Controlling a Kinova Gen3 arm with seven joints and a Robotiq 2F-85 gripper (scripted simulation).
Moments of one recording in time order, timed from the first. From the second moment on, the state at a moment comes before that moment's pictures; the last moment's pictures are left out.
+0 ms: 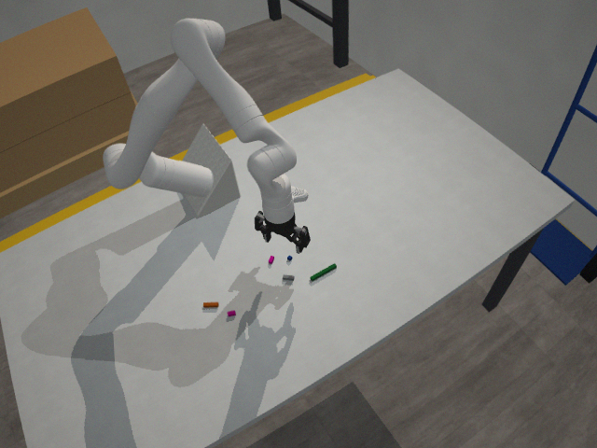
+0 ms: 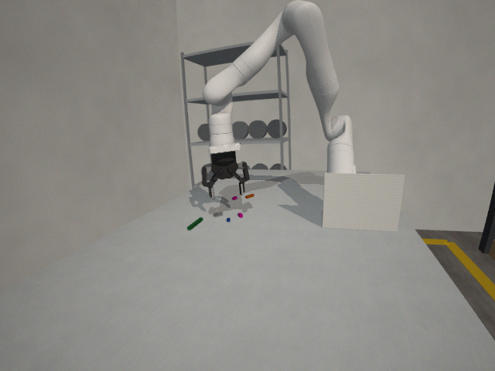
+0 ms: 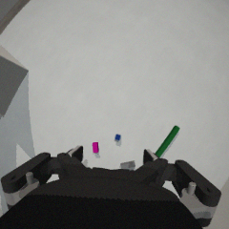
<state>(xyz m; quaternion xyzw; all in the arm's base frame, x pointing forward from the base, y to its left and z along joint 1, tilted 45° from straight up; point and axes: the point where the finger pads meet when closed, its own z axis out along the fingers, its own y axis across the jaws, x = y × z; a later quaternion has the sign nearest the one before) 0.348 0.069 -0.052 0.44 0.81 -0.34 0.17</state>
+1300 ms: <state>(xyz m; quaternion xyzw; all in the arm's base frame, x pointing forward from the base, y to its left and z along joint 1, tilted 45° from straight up) 0.346 0.080 -0.058 0.53 0.75 -0.31 0.23</state>
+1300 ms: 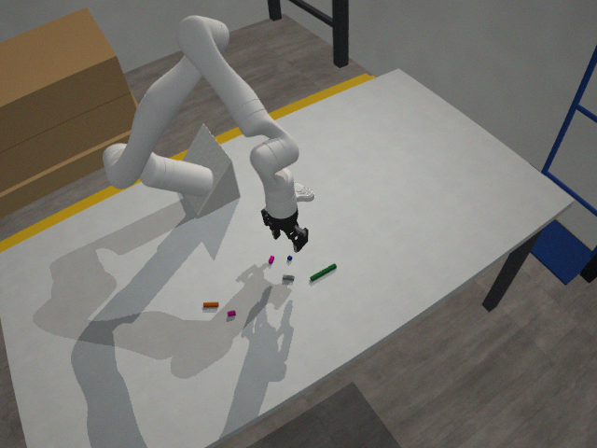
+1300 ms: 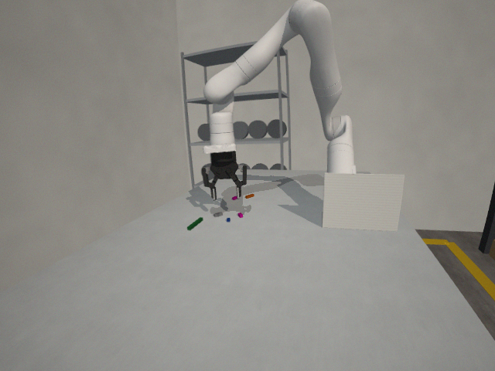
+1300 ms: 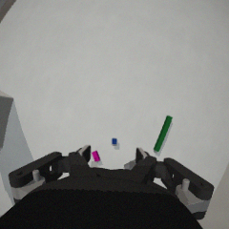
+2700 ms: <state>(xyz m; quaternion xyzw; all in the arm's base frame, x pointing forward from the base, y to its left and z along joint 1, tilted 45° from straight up) 0.346 0.075 -0.065 0.53 0.75 -0.31 0.23</state>
